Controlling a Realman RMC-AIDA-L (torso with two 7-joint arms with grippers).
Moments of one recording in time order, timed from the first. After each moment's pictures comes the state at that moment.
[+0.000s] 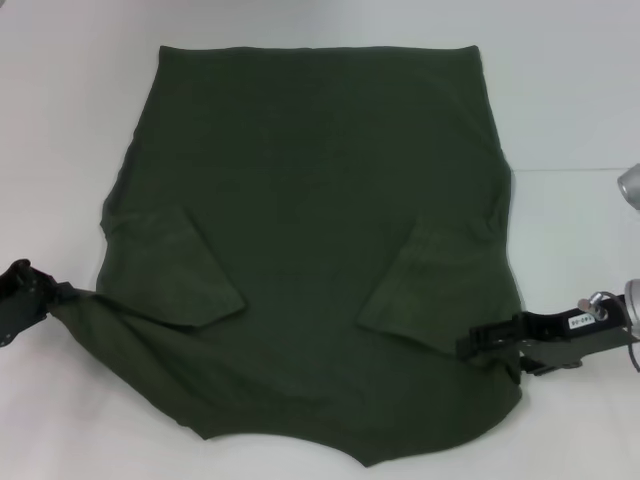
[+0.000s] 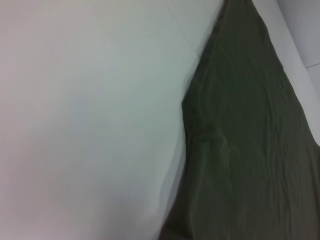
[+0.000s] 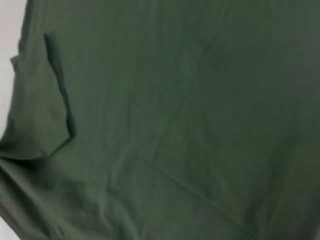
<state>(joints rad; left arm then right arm) -0.63 -1.94 0.17 0.54 2.49 1.23 -2.58 0.80 1.91 -0.76 -0.37 -2.38 -1.31 2.52</state>
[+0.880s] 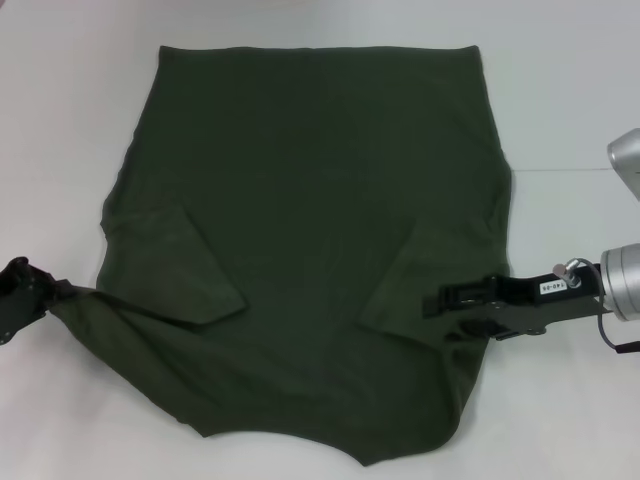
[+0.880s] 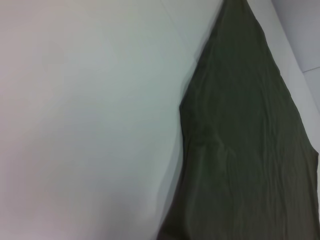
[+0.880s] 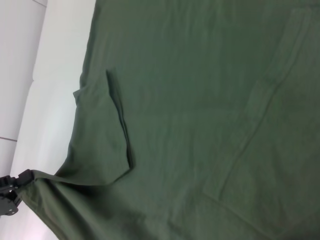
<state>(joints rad) -0.63 -1.94 0.17 0.54 2.48 1.23 -2.58 0.82 1.92 -0.77 -0.37 -2.23 -1.30 2.49</state>
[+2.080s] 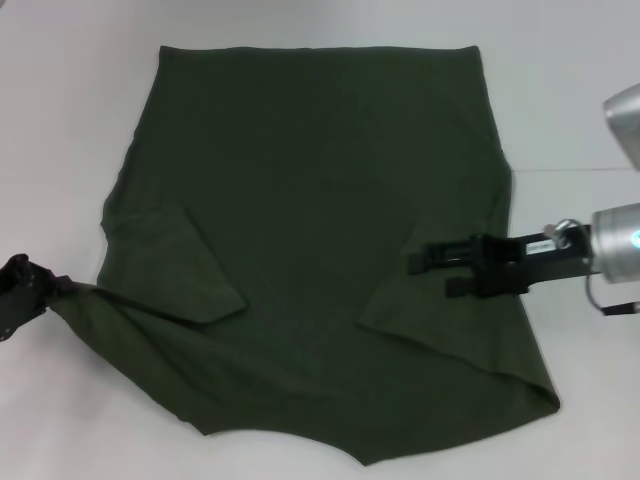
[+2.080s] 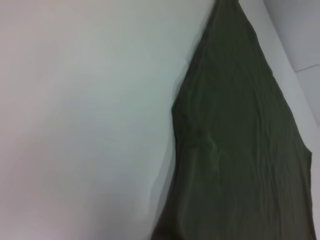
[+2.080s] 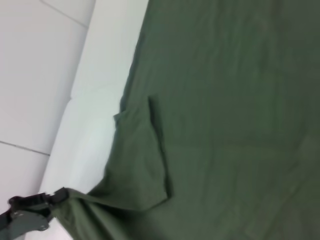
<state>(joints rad) -0.63 -1.94 0.17 0.54 2.46 1.24 -2.56 0.85 1.92 -0.76 -0.39 -2.17 -1.31 2.46</state>
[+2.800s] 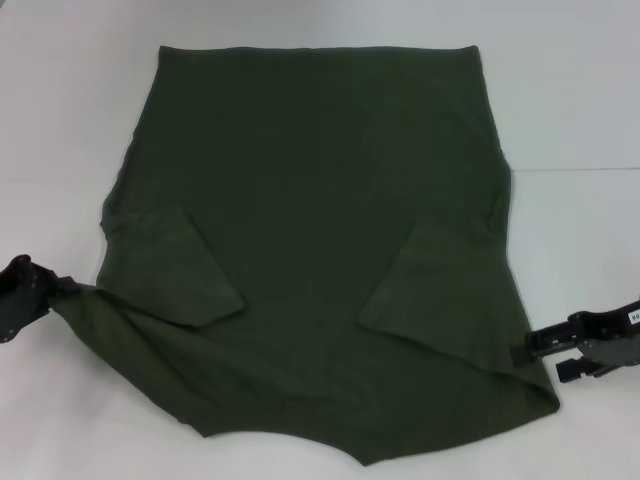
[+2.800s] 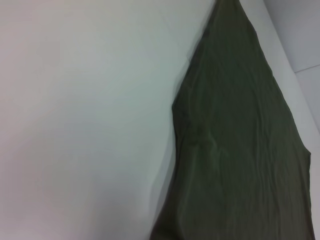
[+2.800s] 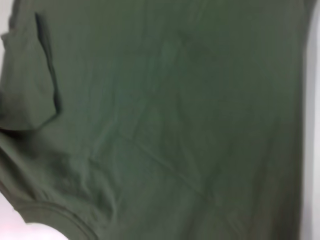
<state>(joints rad) -0.63 -1.94 0.17 0.53 2.45 1.23 -2.55 0.81 1.82 -0.76 -0.39 -2.45 -1.44 2.53</state>
